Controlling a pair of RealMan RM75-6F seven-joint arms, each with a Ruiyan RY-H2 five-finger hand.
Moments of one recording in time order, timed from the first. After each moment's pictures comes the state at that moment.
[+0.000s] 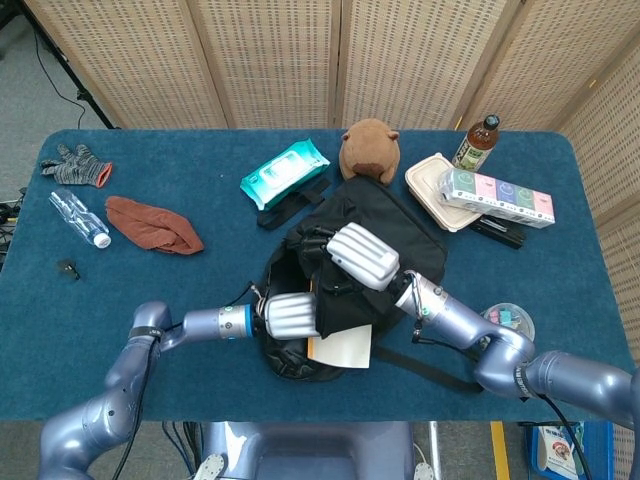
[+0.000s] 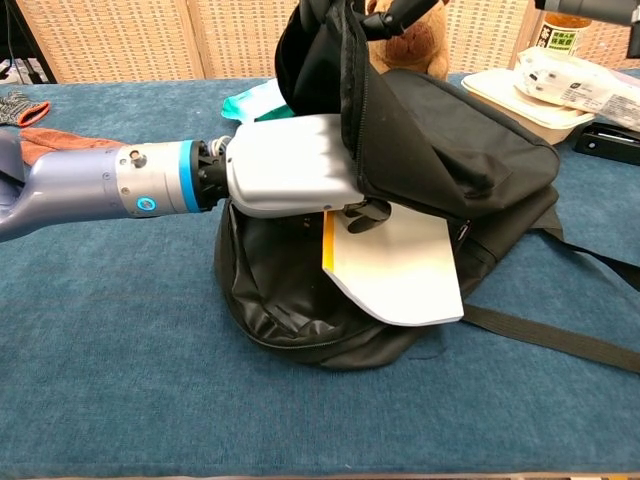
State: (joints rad) left arm -1.09 -2.10 0.27 -0.12 1.95 1.52 -0.35; right arm 0.99 -1.32 0.16 -1.45 -1.65 1.07 0.58
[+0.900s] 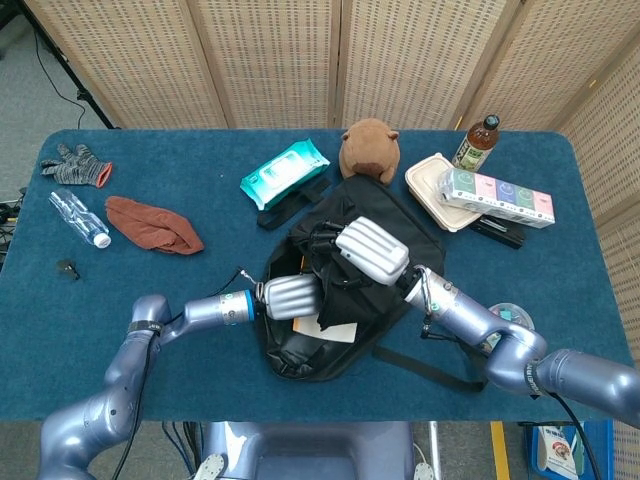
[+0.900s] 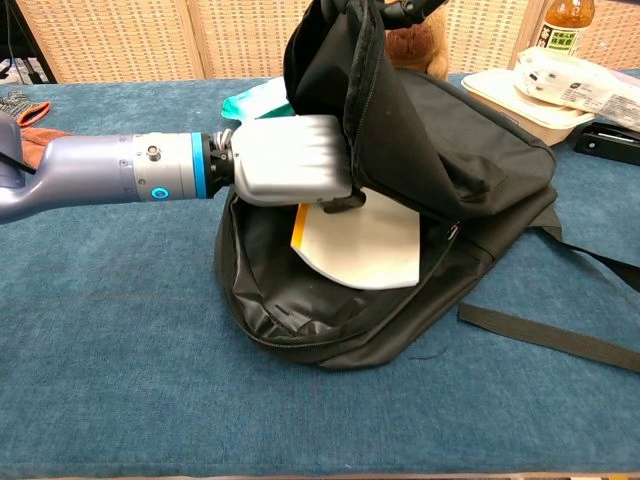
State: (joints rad) left arm -1.11 -2.08 0.29 -0.09 1.91 1.34 -0.21; right arm 0.99 -1.28 0.15 -1.45 -1.65 1.06 0.58
